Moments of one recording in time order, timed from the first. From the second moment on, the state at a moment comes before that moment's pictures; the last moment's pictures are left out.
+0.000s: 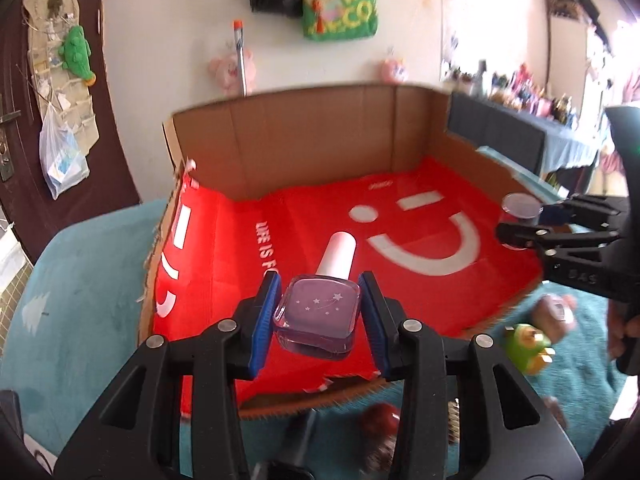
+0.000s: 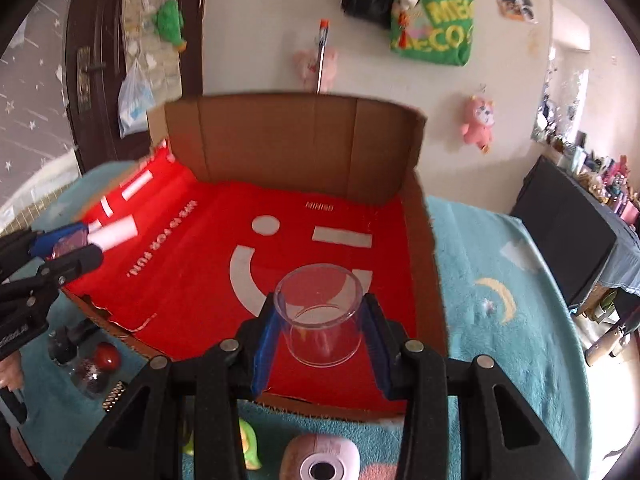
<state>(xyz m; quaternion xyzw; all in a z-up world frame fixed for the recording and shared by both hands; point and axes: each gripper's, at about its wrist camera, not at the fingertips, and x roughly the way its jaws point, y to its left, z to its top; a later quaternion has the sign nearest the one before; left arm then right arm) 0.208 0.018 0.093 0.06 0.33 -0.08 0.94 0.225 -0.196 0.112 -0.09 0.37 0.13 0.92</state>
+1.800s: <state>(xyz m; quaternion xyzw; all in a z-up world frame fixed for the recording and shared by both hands) 0.244 0.028 0.064 0.04 0.41 -0.08 0.91 0.268 -0.182 0.068 -0.09 0.48 0.15 0.86</state>
